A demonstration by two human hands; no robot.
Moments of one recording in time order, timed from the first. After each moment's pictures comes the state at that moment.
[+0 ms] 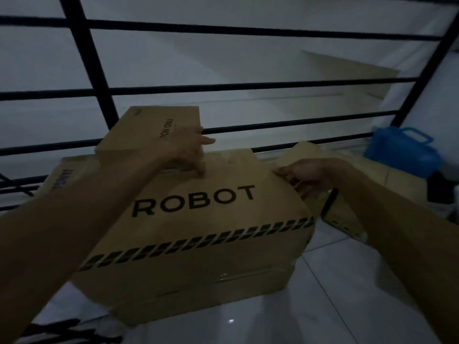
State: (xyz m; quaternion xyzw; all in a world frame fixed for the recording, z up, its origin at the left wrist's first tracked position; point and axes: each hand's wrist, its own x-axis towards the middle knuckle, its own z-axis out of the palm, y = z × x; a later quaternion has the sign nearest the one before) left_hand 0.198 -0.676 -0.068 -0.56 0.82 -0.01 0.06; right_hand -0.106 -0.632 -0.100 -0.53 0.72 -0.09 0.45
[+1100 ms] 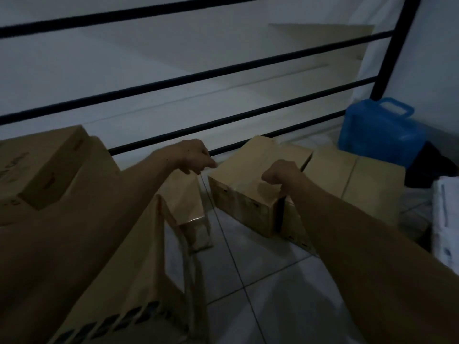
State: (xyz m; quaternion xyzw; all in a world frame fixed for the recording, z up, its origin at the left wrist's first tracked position) left_hand -0.097 -0.787 -0.109 -0.61 0.76 0.23 0.01; right_hand -0.310 -0.751 -0.183 -0.50 0.80 -0.12 0.32
